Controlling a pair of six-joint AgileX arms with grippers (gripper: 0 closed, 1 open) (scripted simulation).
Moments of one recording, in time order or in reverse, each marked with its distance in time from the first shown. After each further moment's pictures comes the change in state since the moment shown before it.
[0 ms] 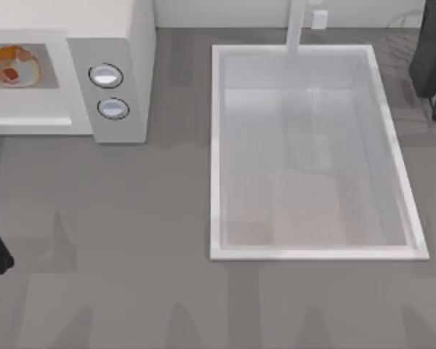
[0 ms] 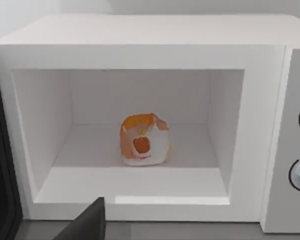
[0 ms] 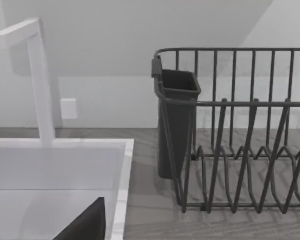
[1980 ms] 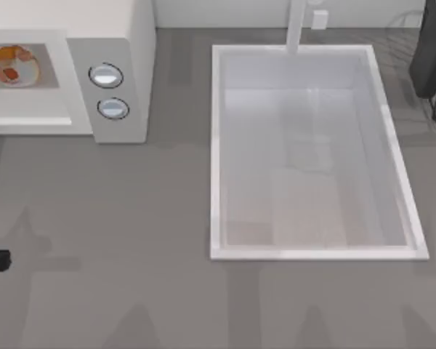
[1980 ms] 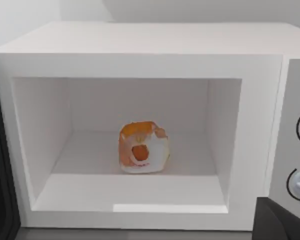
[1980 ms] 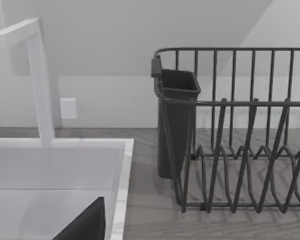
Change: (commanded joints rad) left arm -0.043 0.026 0.009 0.040 -0.047 -0.001; right arm 0.000 0.000 0.000 0.000 0.000 0.000
